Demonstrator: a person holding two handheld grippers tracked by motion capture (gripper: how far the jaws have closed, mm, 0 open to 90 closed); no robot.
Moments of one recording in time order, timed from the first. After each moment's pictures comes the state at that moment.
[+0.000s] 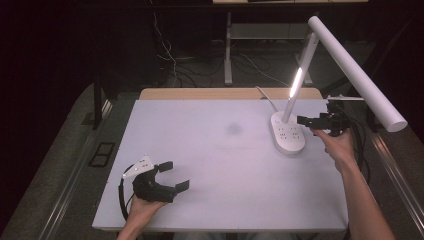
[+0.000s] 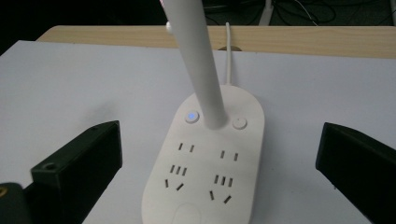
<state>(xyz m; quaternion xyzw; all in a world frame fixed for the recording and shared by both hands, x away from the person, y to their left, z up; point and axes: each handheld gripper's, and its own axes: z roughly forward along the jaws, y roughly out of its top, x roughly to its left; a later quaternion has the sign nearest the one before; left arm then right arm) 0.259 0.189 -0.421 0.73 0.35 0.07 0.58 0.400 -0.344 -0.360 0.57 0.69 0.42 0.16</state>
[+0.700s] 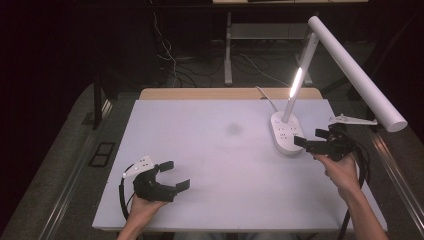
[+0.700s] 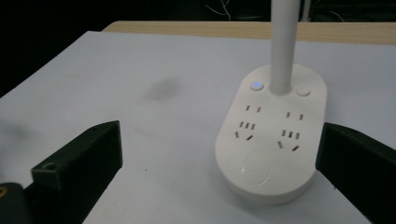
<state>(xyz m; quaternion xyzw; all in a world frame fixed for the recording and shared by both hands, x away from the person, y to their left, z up) 0.260 0.188 -0.421 0.73 0.35 0.06 0.58 0.327 -0.323 -0.361 0.52 0.70 0.47 0.14</state>
